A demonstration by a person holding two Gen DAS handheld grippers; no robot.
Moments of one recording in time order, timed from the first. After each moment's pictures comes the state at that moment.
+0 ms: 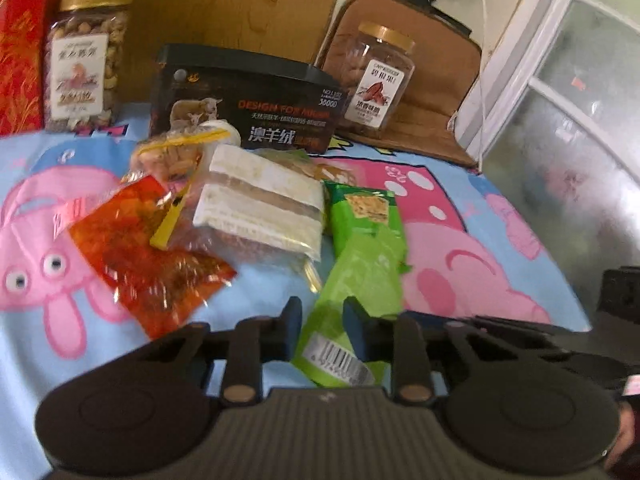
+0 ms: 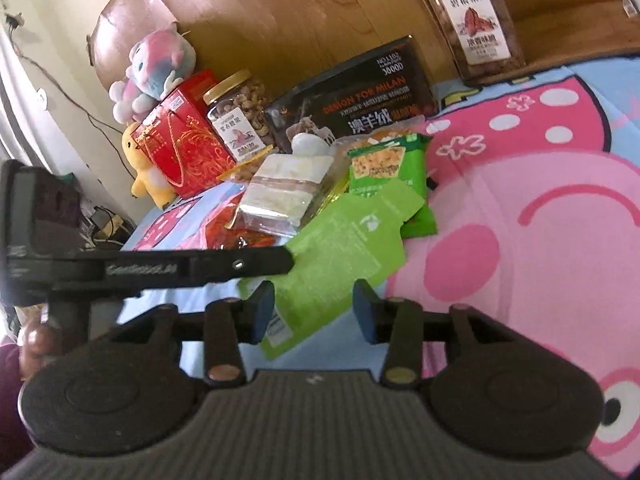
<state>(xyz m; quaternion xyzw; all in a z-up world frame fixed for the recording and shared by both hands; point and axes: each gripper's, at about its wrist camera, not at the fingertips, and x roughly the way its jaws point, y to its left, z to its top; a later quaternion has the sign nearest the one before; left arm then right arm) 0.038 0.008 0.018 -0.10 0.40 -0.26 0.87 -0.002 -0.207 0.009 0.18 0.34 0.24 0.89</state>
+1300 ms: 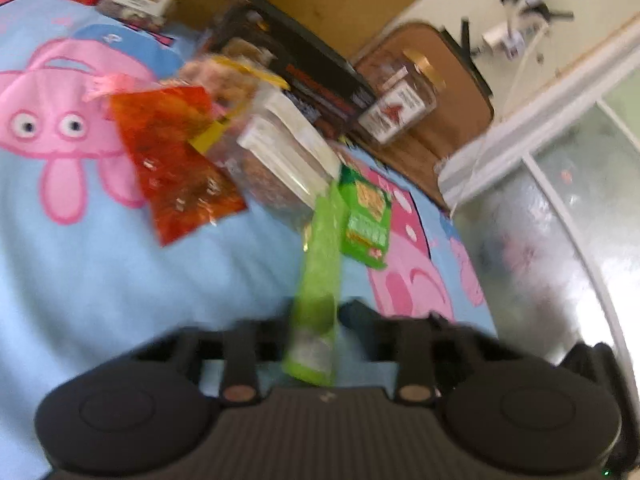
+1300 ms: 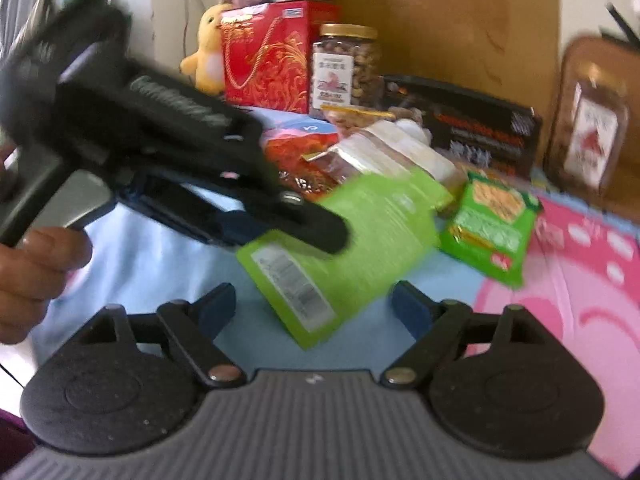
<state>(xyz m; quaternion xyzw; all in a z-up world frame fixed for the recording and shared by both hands) 0.032 0.043 -0.009 -0.27 0.43 -0.28 0.82 -0.021 -0.127 0.004 -0.10 0.30 0.29 0.90</state>
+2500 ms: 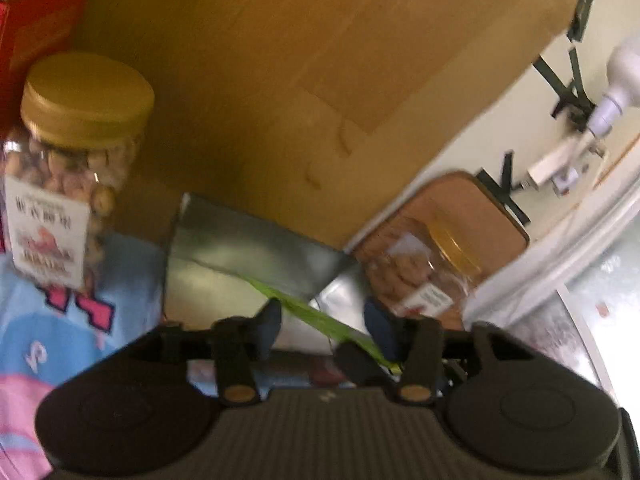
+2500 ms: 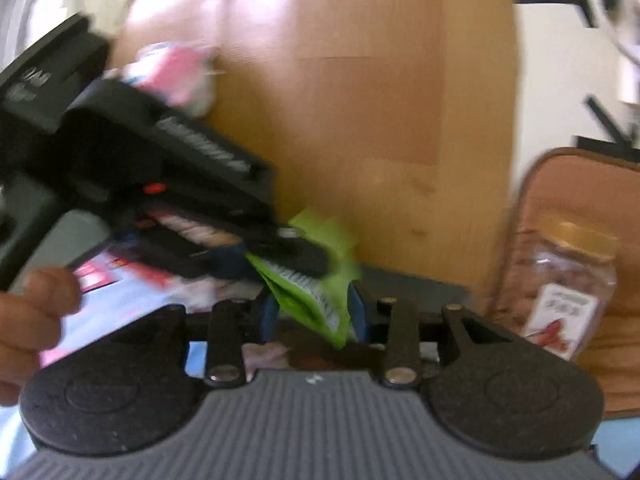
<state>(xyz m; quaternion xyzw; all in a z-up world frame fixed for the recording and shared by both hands) 0.252 0.048 0.095 -0.27 0.36 -0.22 0.87 0.172 -0.135 0.089 -0.05 0.18 0.19 0.96</state>
